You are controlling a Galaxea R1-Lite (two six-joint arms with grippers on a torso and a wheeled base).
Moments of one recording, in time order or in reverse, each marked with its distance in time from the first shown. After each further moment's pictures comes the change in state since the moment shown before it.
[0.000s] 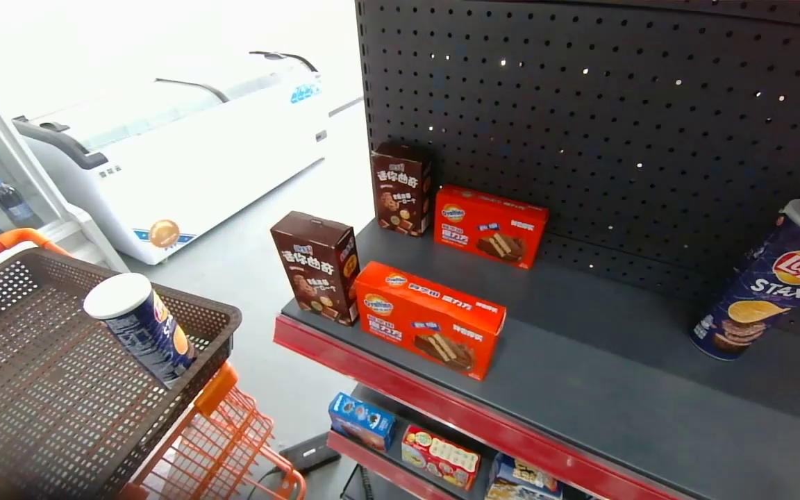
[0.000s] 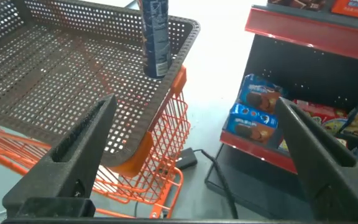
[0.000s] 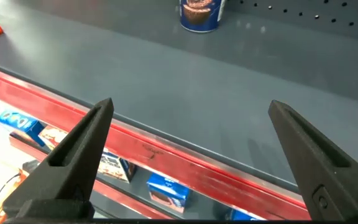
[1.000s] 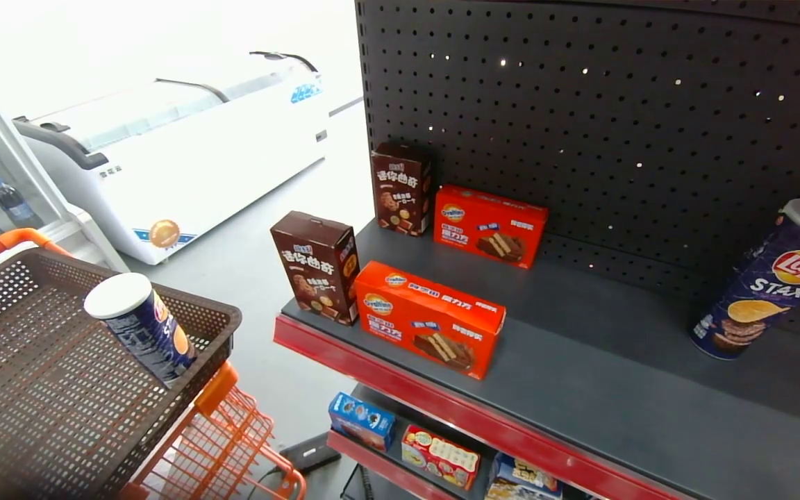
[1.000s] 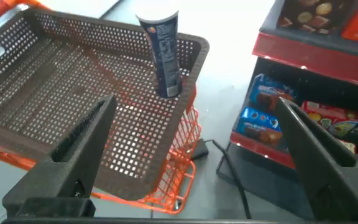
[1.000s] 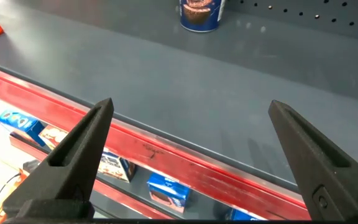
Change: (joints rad) left arm -0.045 0.413 -0.276 -0.041 0.074 0.045; right arm 0.000 0.000 0.000 0.000 0.000 0.000
